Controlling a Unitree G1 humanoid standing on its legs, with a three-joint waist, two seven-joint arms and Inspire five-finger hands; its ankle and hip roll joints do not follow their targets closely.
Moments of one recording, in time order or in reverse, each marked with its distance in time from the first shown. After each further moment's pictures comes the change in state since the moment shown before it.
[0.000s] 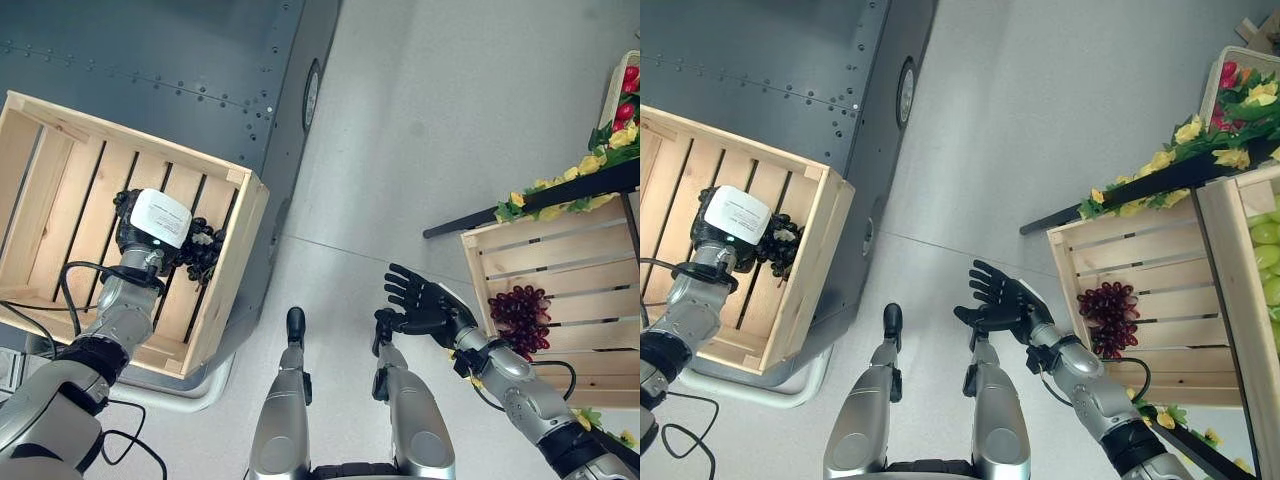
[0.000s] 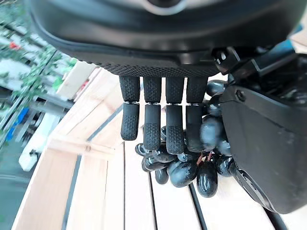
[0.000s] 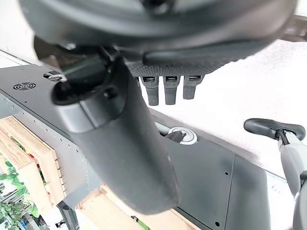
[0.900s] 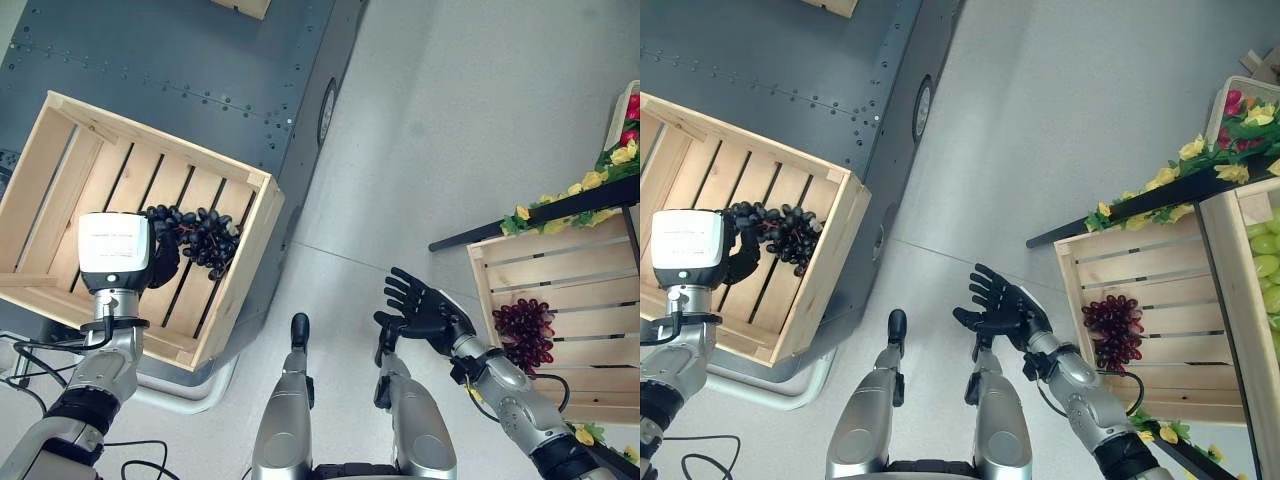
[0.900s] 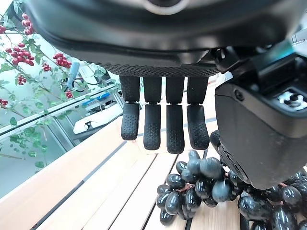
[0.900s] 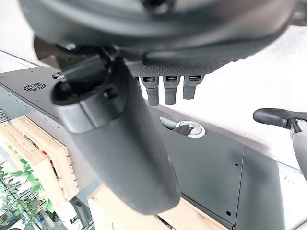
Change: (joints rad) left arm 0.309 -0.068 0.366 -0.138 -0.348 -0.116 0.473; right arm 0.061 0.071 -0.052 -0.016 -0.004 0.003 0.000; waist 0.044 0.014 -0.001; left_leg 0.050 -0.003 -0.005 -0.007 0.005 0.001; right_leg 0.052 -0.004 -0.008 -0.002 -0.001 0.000
